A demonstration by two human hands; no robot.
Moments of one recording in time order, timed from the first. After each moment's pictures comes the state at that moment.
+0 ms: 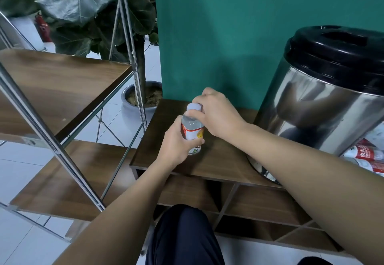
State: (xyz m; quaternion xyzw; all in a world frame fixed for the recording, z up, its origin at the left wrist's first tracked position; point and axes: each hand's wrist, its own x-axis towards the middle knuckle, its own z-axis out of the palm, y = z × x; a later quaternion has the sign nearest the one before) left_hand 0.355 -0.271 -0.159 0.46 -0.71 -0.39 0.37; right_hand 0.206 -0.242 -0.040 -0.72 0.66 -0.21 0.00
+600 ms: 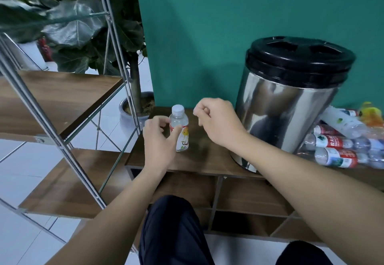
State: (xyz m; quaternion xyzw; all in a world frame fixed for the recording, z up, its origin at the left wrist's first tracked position) left_hand 0.358 -0.205 -0.111 0.50 -0.66 -0.24 0.50; right_hand 0.180 -0.150 -0.018 -0.64 0.66 -0.39 0.06
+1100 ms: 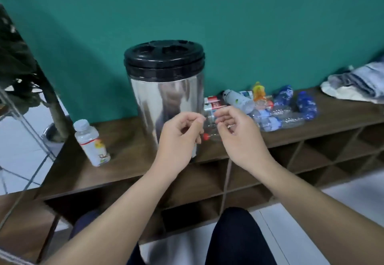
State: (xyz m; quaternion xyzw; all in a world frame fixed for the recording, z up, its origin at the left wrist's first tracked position) left_hand 0.141 -0.016 -0.033 0.22 -0.73 -0.51 0.40; right_hand -0.004 0.094 -0.028 -0.47 0.71 -0.52 0.03
